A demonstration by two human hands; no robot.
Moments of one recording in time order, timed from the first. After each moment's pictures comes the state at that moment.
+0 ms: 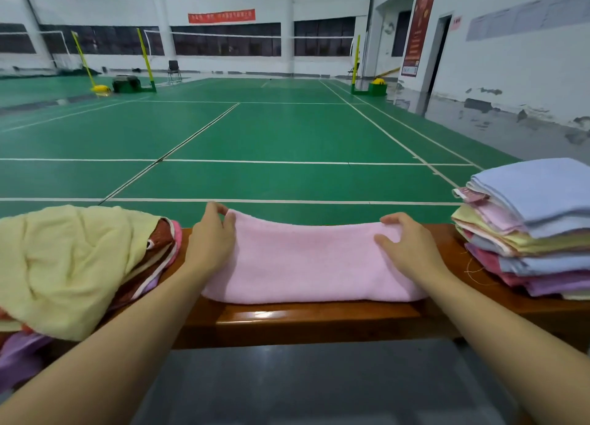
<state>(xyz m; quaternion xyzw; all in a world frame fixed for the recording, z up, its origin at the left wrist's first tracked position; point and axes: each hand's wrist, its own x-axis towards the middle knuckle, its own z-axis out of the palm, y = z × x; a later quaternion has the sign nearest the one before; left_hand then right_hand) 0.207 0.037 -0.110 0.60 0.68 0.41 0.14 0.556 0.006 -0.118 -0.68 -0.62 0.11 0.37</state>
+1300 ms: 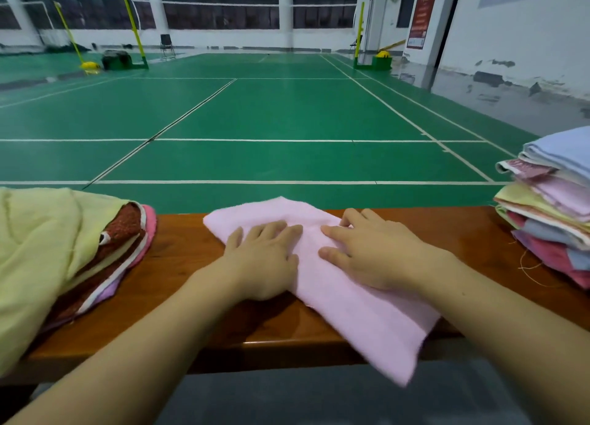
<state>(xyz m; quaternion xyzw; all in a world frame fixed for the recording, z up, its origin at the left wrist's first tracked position) 0.275 0.031 -0.124 0.80 0.60 -0.02 0.11 0.475 0.026 -0.111 -0.59 -0.81 -0.01 -0.05</state>
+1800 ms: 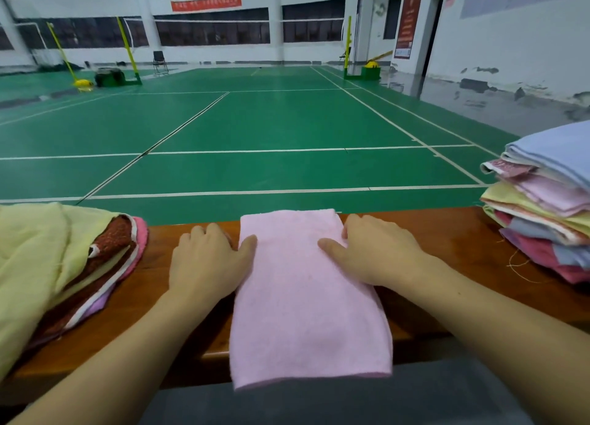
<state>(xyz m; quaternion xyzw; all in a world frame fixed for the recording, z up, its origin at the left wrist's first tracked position) 0.235 0.046 -0.142 0.65 0.74 0.19 0.01 0.472 0.018 -0.104 -0.71 -0.70 0.04 0.03</state>
